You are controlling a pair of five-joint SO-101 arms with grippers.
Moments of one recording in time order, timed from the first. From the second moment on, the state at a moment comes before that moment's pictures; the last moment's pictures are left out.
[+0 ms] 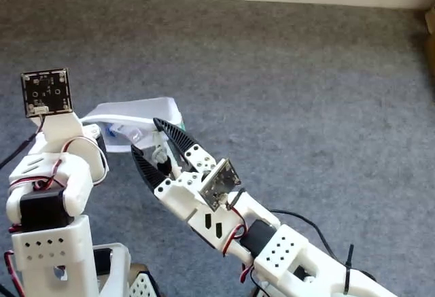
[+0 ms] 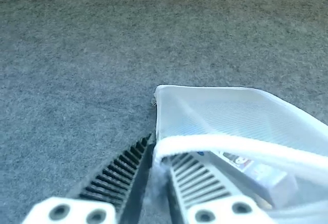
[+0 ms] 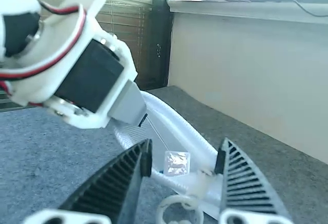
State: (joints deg) left arm -14.0 -61.3 41.4 69.1 5.4; right arm -54.5 -55.4 78.7 -20.9 5.4
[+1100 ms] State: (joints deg) left arm -25.1 -73.7 49.5 64.9 12.8; right arm -35.4 -36.7 52.2 14.2 -7.7
